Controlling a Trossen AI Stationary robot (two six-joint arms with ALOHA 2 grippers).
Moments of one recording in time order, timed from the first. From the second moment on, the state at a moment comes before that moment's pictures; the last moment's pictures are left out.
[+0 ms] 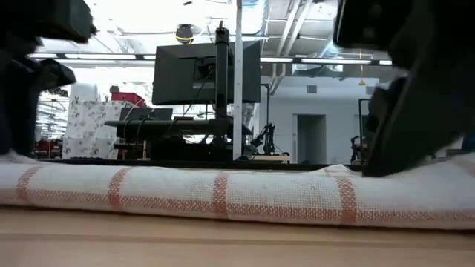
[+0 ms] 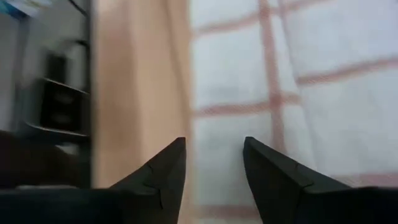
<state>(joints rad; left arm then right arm) -0.70 1.62 0.94 -0.62 -0.33 -0.82 0.65 1.90 0.99 0.03 0.21 0.87</state>
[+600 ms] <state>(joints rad) -0.61 1.52 1.09 -0.69 -0.30 -0.79 0.62 1.62 0.99 -0.17 0.18 0.86</state>
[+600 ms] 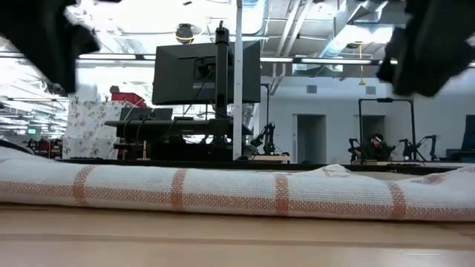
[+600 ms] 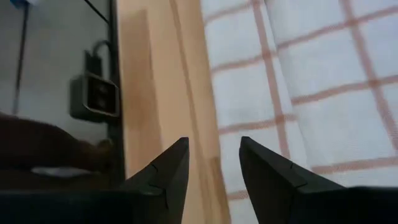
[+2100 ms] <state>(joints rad) -0.88 2.11 1.50 -1.01 -0.55 -0.82 0.78 2.02 1.38 -0.65 0.58 0.67</state>
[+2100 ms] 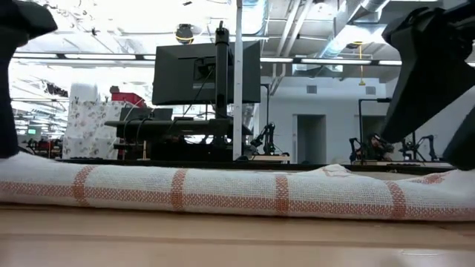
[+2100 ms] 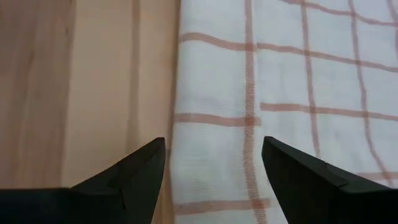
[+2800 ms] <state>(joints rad) -0.86 2.14 1.49 -1.03 -0.59 -0.95 0.83 2.03 1.35 -0.57 0.61 0.67</state>
